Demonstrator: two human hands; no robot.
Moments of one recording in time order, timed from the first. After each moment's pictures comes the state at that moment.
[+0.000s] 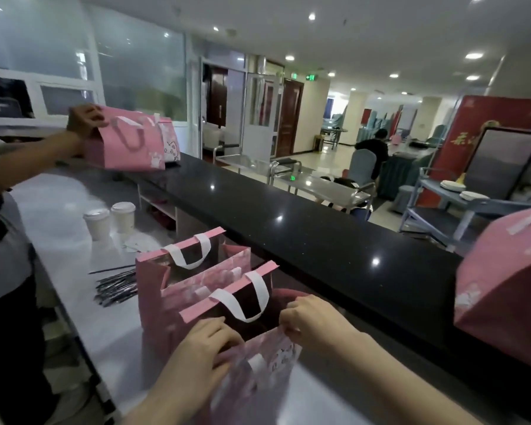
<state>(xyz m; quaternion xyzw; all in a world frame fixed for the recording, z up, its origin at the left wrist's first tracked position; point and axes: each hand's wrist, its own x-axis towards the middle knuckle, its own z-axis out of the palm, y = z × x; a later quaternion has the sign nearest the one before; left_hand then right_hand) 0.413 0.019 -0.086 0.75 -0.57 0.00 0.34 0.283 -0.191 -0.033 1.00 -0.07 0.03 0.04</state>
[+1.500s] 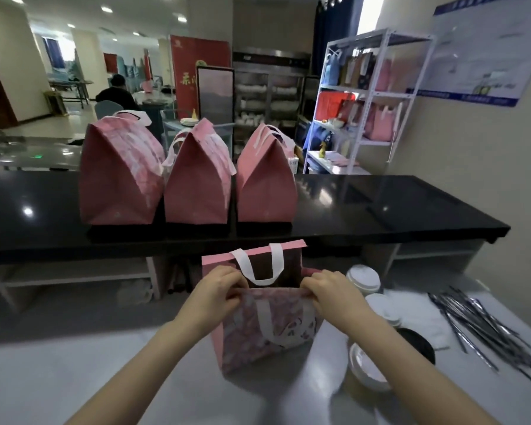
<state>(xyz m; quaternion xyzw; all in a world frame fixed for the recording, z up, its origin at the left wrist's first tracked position) -0.125 -0.140 -0.085 0.42 -0.84 -0.11 0.32 -0.383 -0.112 -0.064 0.81 -0.58 0.08 0.06</state>
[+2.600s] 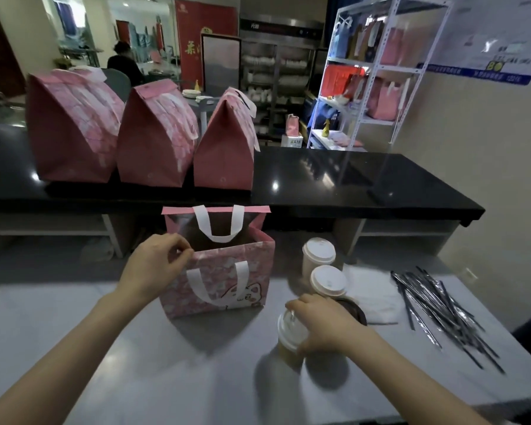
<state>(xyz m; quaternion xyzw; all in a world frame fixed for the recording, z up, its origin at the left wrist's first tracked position) -0.188 -0.090 -0.077 0.59 -0.73 -0.04 0.34 -0.508 -0.050 -0.120 0.82 -0.56 -0.12 -0.08</state>
